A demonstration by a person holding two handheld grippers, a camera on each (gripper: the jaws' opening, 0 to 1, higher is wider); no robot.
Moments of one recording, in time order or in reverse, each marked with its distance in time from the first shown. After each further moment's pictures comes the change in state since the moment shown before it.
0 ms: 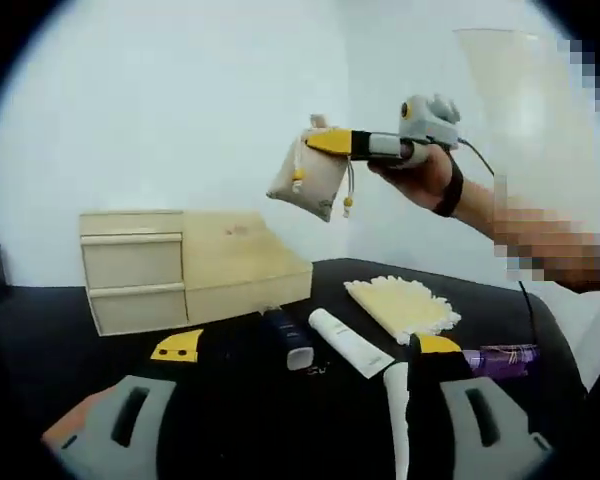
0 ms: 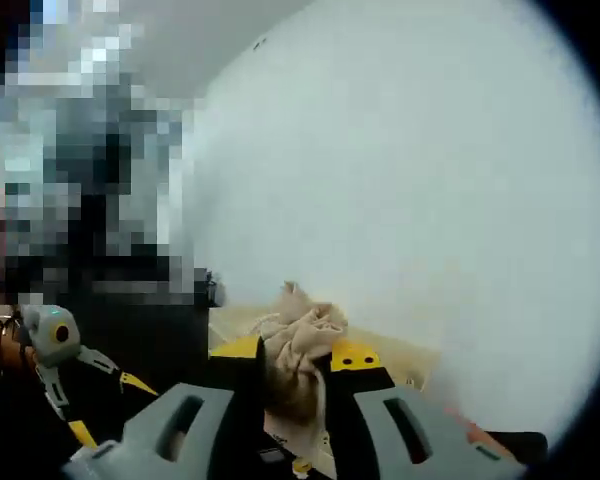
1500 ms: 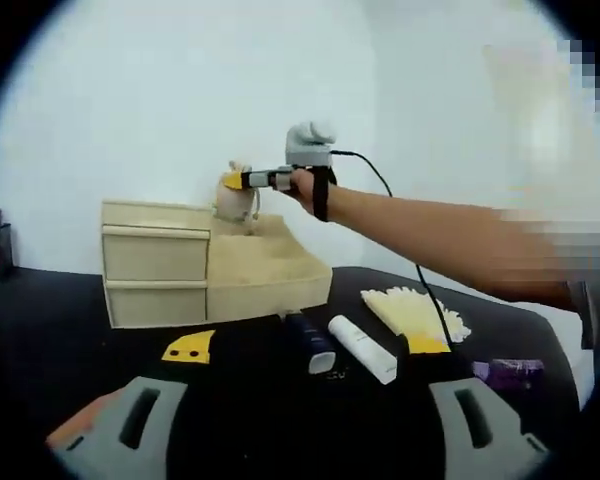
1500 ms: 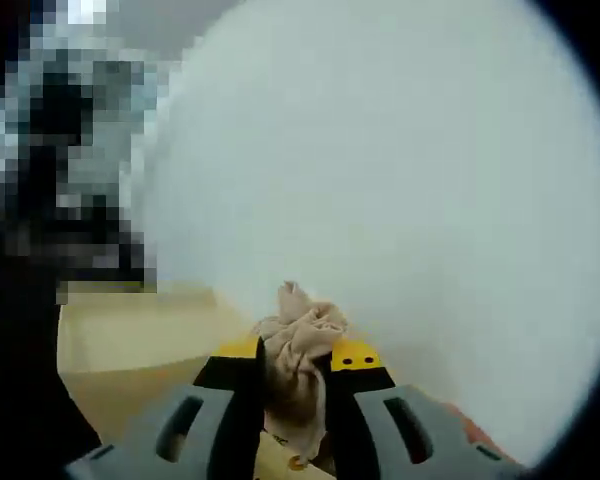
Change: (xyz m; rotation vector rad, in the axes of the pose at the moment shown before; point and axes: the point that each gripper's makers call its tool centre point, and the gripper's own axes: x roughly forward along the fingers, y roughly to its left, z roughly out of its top) left arm -0.003 0.018 0.002 -0.065 -0.022 0.034; right arm 0.191 -0.099 -0.058 -0.096 0.123 -0.091
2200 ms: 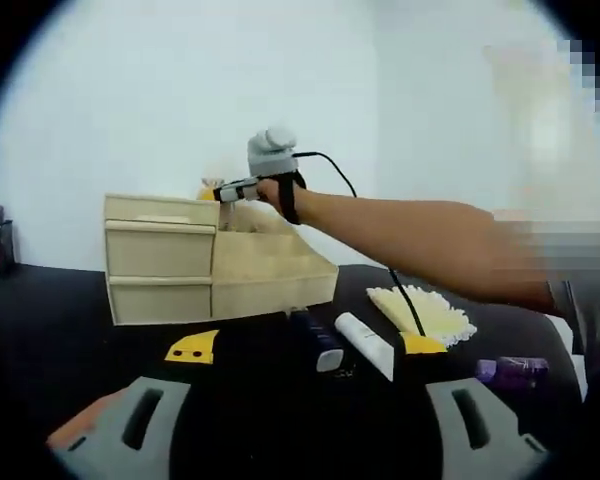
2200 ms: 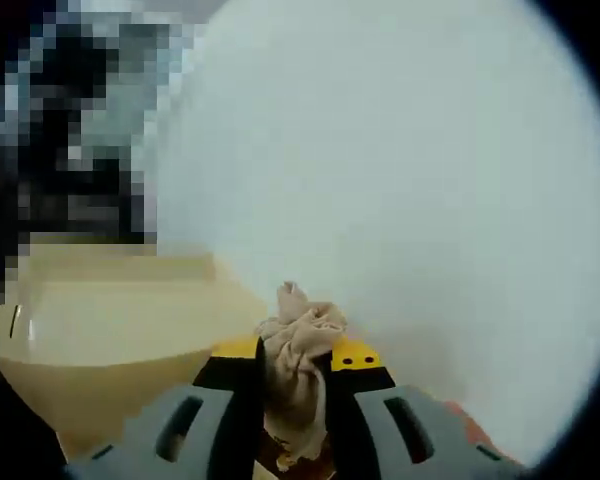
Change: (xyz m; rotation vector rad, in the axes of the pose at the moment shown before) left arm 0.003 0.010 -0.003 -0.007 0.012 0.016; right arm 0.057 0.014 -0.040 -0.094 0.103 0.050
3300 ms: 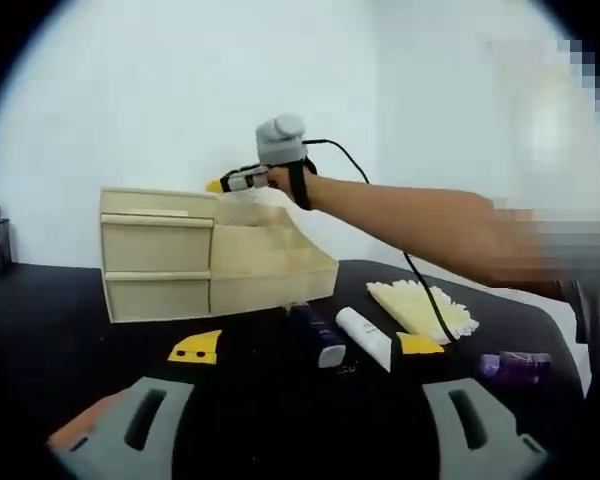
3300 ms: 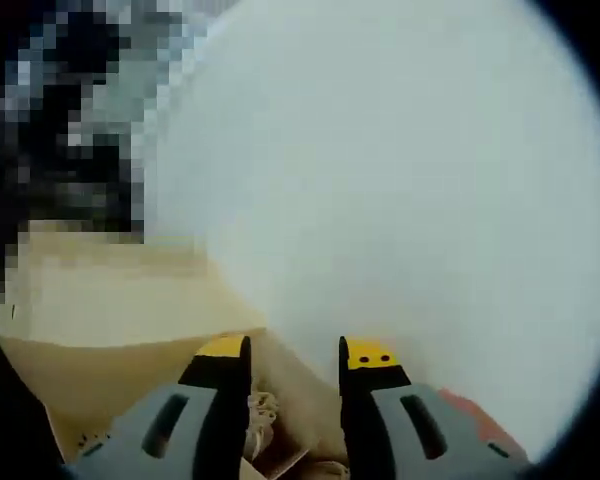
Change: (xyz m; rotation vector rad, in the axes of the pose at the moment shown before) left arm 0.004 0.001 -0.007 0.004 0.021 -0.013; right arm -0.019 -0.017 0.026 -0.108 -0.012 -0.052
